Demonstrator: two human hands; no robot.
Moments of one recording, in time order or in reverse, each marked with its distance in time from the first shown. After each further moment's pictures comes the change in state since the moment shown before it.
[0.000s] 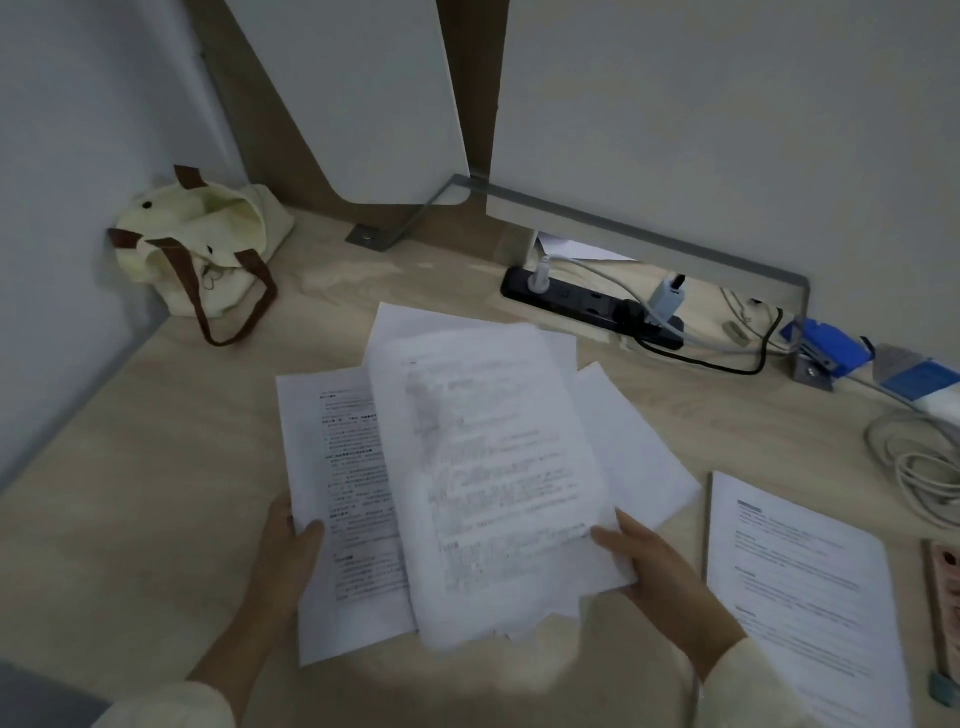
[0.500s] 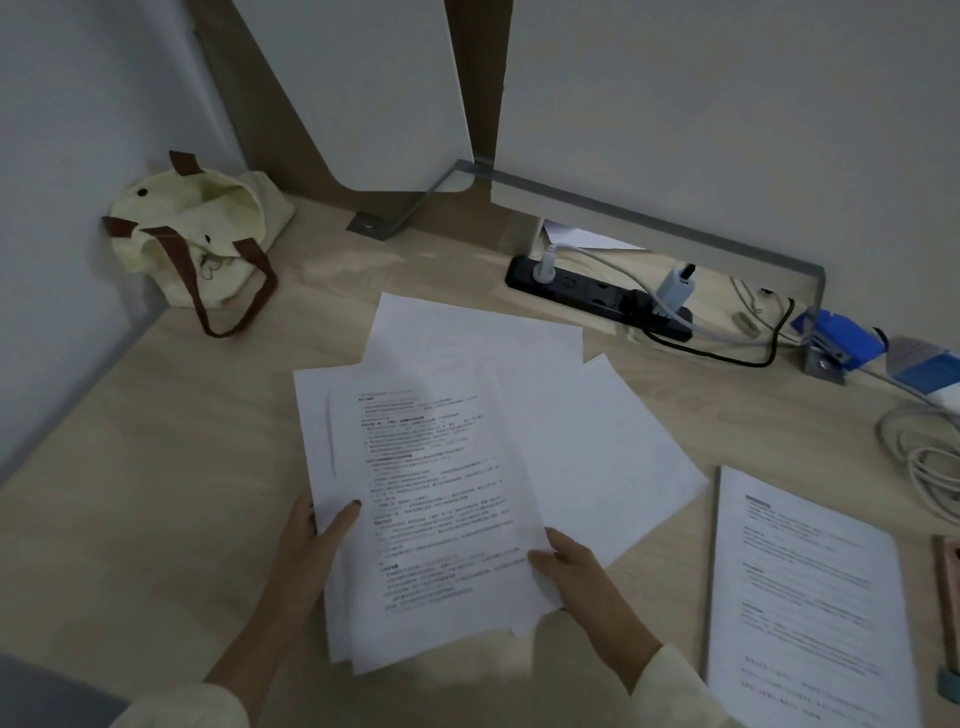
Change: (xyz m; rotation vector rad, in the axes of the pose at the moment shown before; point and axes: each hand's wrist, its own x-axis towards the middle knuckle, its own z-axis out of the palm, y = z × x) left_hand -0.010 0.002 0.011 -0.112 -0.106 0.004; right_hand 0.008 0.031 0.057 -0.413 0.041 0.058
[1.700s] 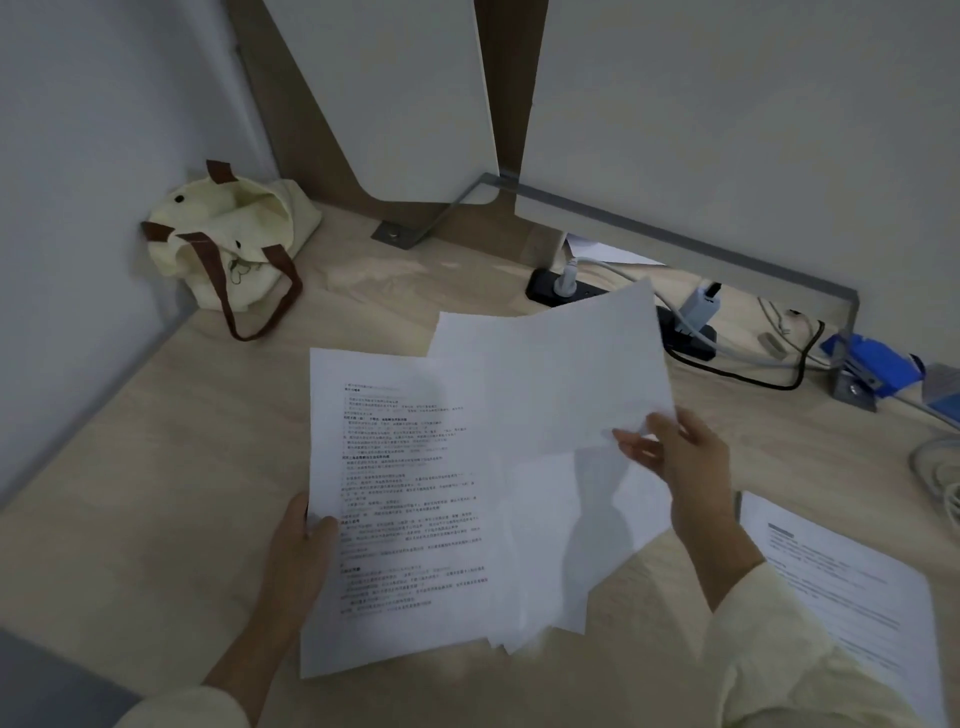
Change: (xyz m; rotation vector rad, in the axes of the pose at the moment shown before) left_hand -0.003 0.010 -0.010 0.148 0.144 0.040; right_hand 0.039 -0.089 -0.074 0.439 0.490 -0.352
